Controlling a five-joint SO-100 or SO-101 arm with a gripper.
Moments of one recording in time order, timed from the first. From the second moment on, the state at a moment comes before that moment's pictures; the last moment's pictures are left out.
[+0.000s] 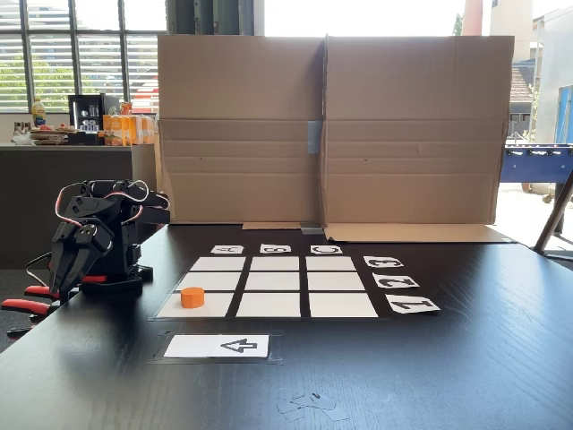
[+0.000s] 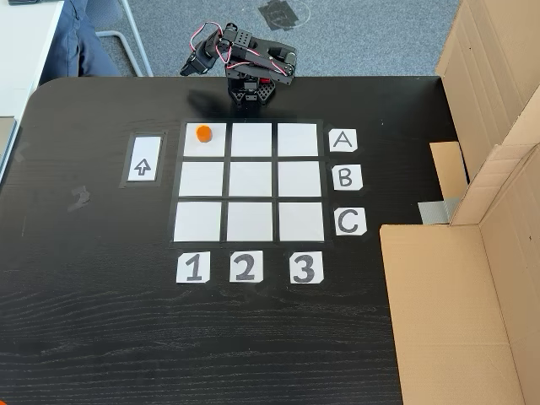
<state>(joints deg) 99.7 190.1 175.0 66.0 1.1</state>
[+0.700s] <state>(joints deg) 99.7 190.1 175.1 66.0 1.1</state>
